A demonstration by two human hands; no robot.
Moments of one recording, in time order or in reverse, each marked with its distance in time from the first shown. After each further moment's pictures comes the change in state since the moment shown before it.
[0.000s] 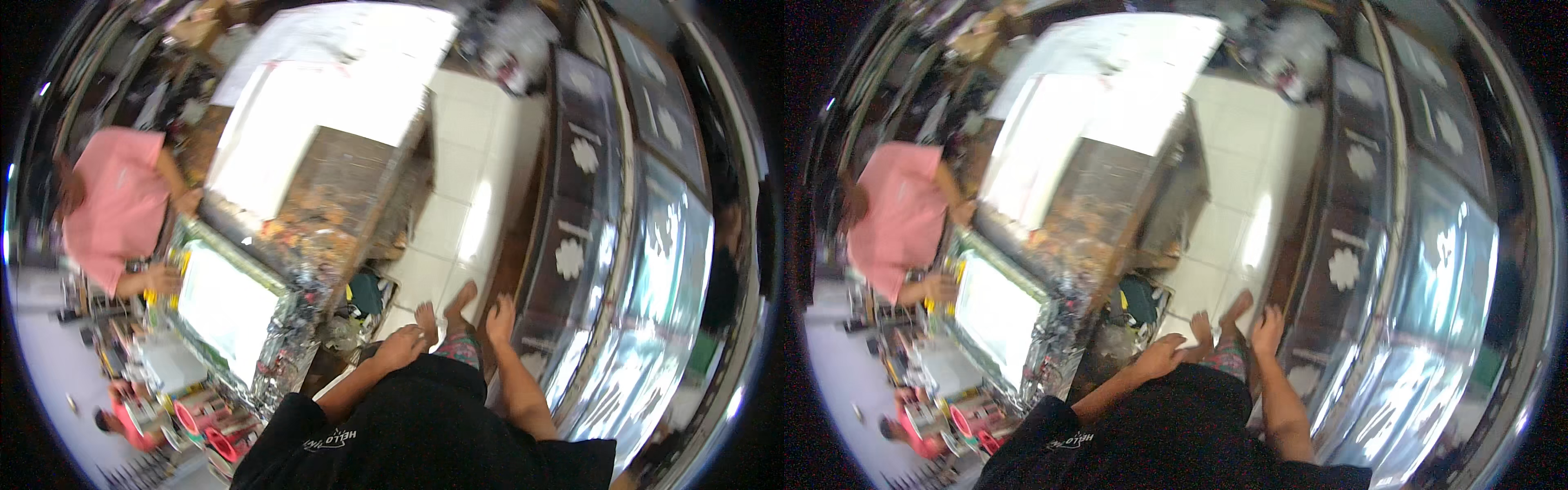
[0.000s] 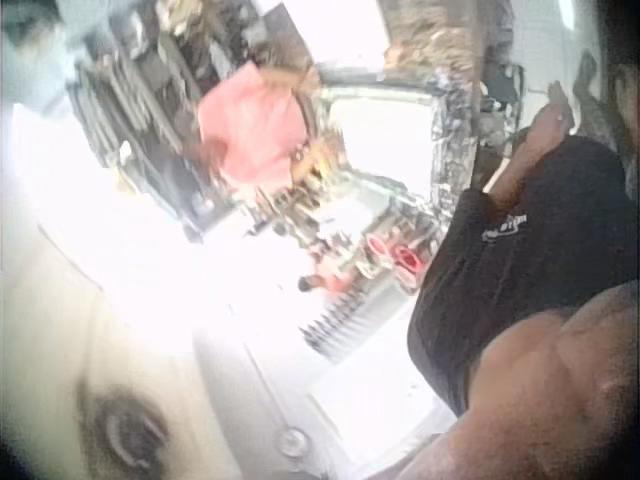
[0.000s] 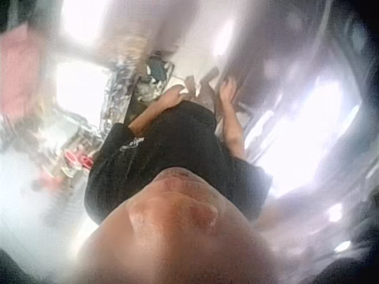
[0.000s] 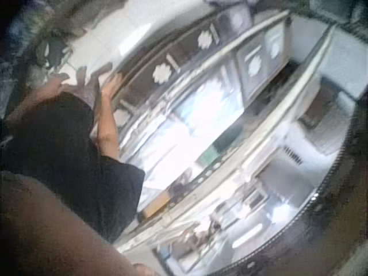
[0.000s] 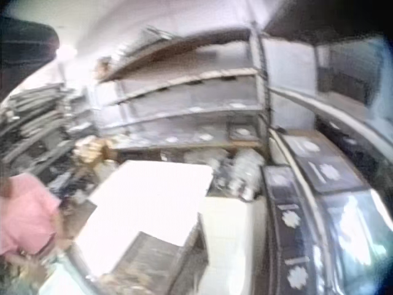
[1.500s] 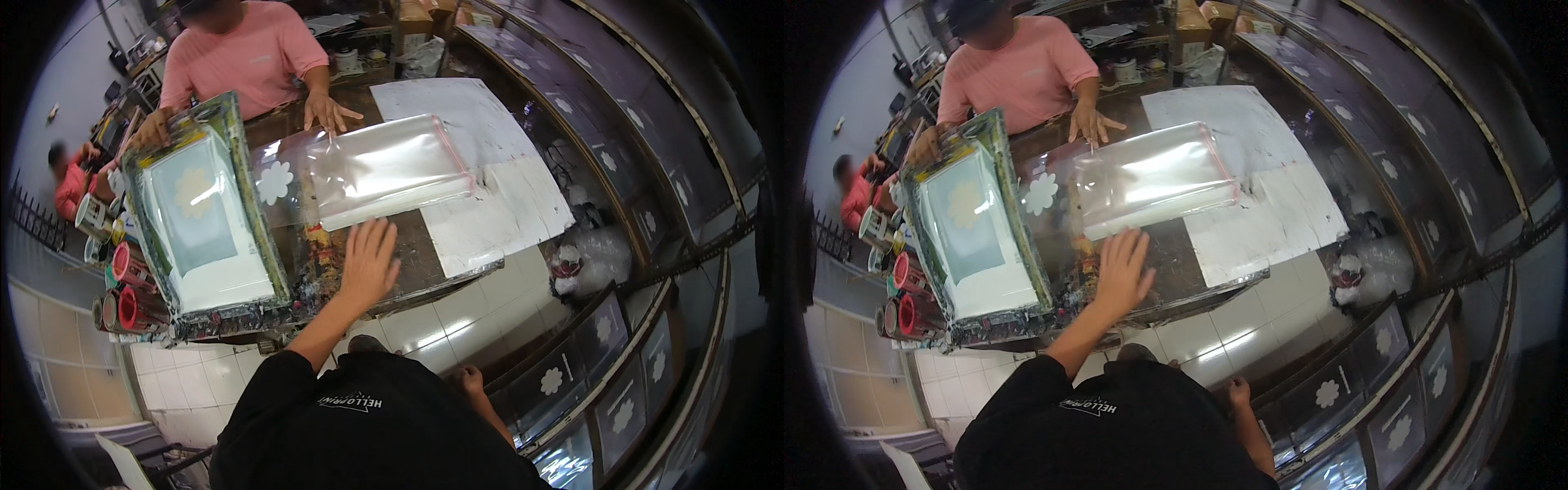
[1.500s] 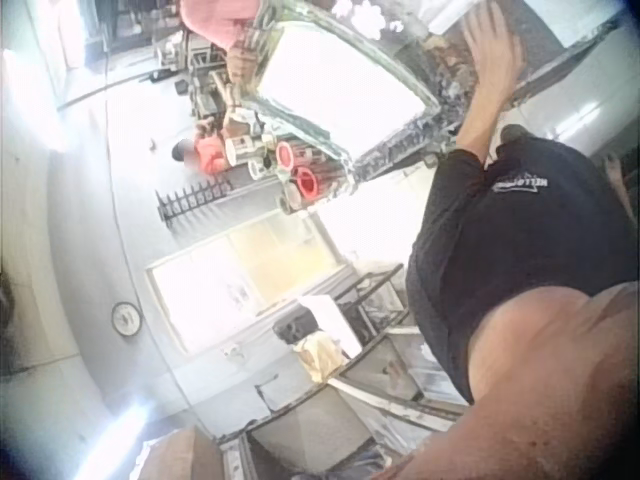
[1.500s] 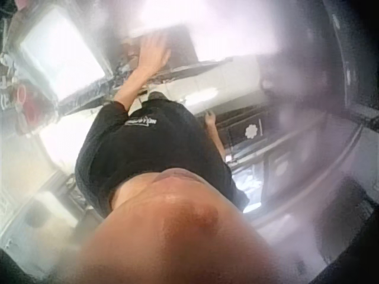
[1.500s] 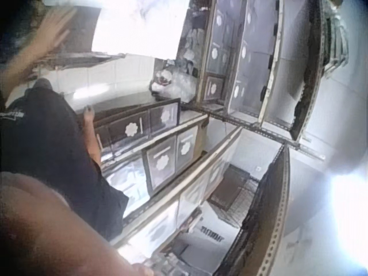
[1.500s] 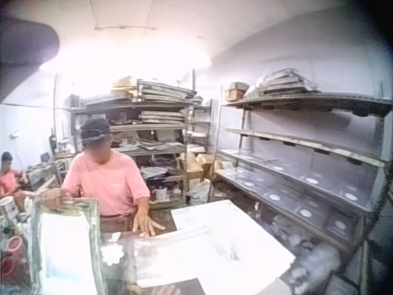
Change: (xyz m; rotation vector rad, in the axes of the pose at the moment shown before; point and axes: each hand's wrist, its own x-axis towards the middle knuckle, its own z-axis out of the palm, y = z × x) left_hand 0.110 0.092 -0.284 0.549 1.295 -0.307; right_hand 0.336 -0.045 -0.014 0.010 -0.731 -0.159
